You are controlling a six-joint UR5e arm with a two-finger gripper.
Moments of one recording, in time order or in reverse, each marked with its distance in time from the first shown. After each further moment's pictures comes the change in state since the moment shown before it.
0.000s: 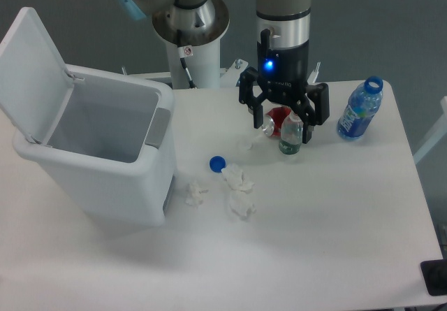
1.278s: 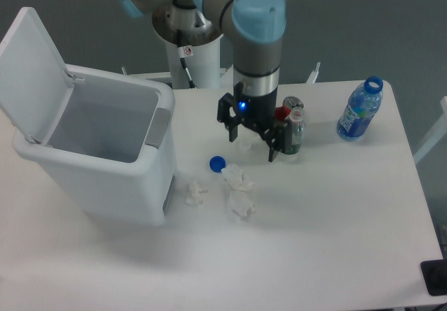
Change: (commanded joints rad) arm -0.107 -0.139 -0.160 0.003 0.106 -0.031
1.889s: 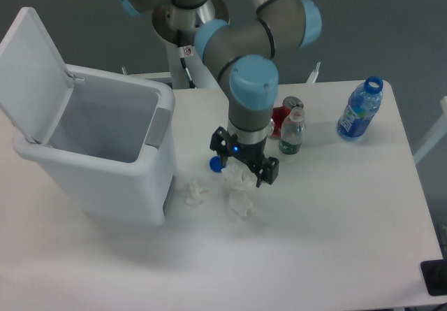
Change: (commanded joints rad) arm 0.012 -0.140 0.035 -0.002 -0.006 -0.043
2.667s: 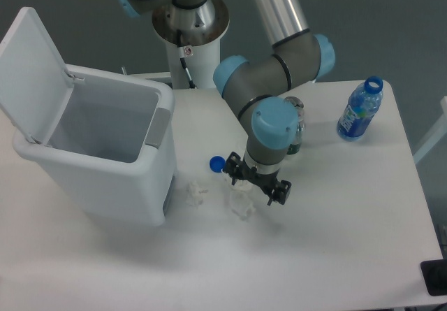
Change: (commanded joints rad) arm -0.001 -0.156 0.109 0.021 0.008 -0.057
